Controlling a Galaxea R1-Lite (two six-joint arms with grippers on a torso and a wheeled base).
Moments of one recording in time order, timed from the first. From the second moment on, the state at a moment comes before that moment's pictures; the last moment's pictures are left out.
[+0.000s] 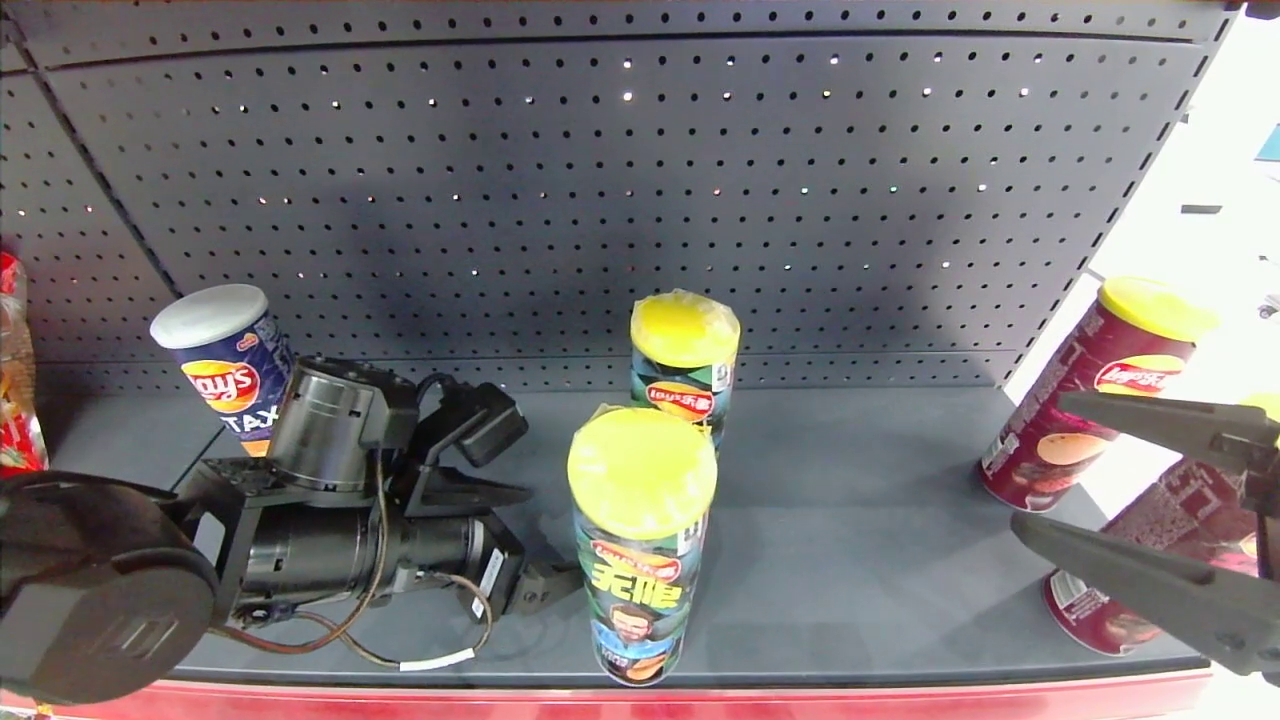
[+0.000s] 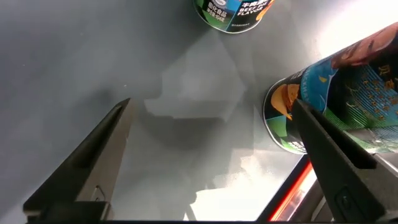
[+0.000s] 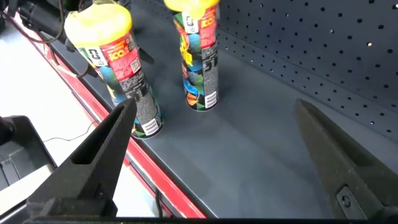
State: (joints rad) left arm -0.54 1.67 -0.67 -0.36 -0.30 0.11; right arm 0.65 0.99 -0.59 -0.27 0.12 -0.08
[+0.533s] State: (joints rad) left arm -0.55 1.64 -0.65 -0.36 -0.30 0.11; right arm 0.64 0.99 -0.58 -0.27 0.12 -0.08
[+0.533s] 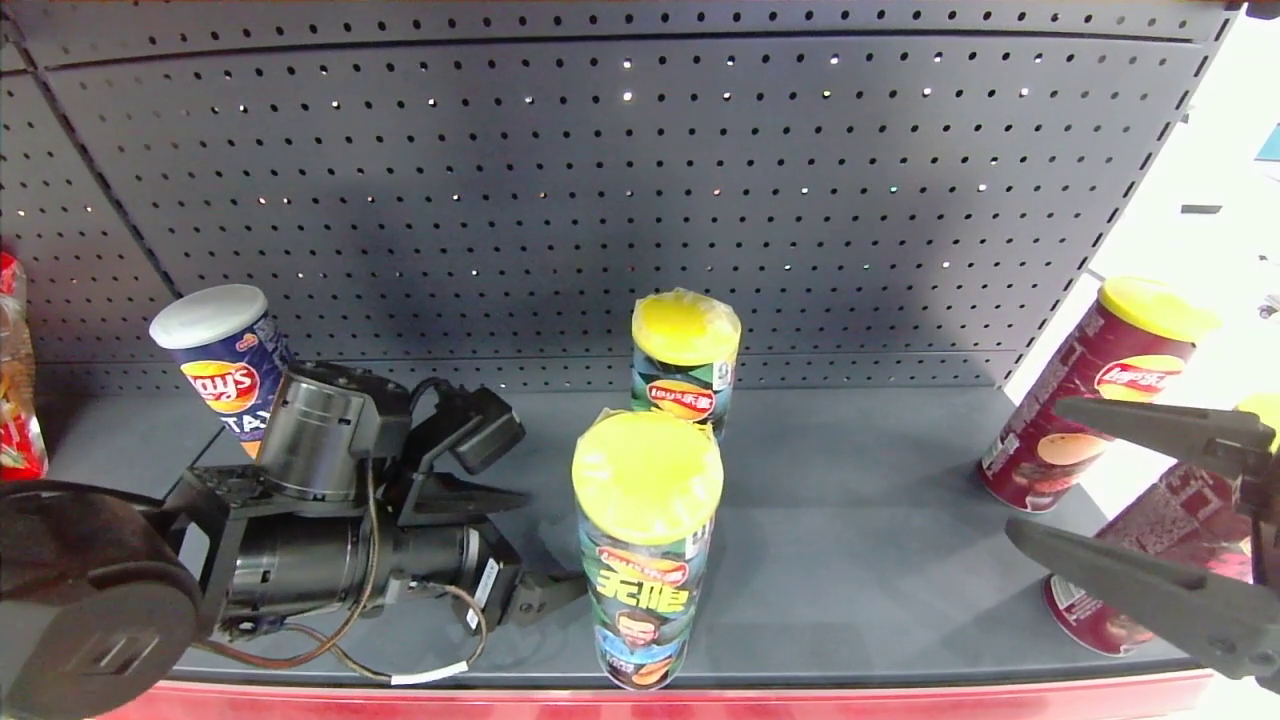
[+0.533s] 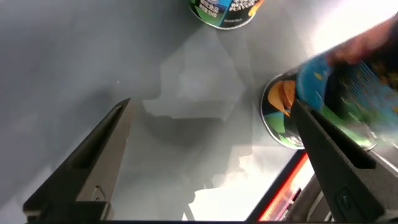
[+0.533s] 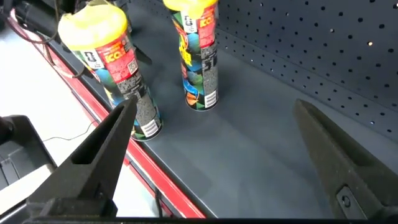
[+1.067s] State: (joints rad) left arm -0.48 1.27 -0.51 -0.33 -0.16 -0.01; right arm 0.65 0.86 -0.39 -0.26 0.11 -0.12
